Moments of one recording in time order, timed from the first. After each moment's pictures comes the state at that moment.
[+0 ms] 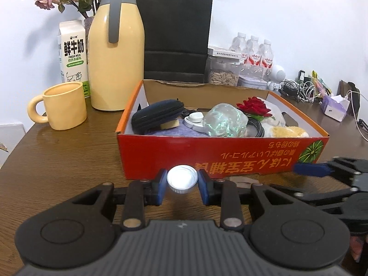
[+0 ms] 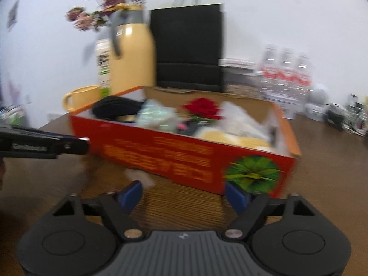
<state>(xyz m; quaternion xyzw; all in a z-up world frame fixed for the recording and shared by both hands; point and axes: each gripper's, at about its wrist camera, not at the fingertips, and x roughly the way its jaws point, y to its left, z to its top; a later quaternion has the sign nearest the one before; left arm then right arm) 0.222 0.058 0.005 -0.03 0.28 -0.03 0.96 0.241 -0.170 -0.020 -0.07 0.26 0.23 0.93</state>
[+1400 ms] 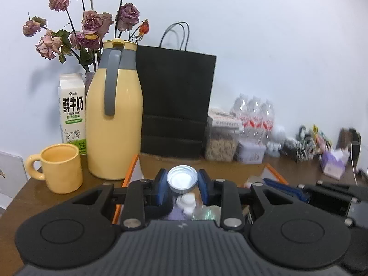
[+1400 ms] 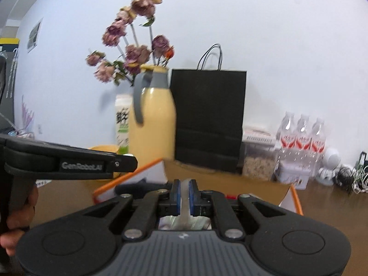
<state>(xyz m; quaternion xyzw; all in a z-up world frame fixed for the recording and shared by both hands) 0.265 0.047 0.082 -0.07 0.17 -0.01 0.98 0.261 -0.137 0.065 -0.06 0.12 0.24 0.96</state>
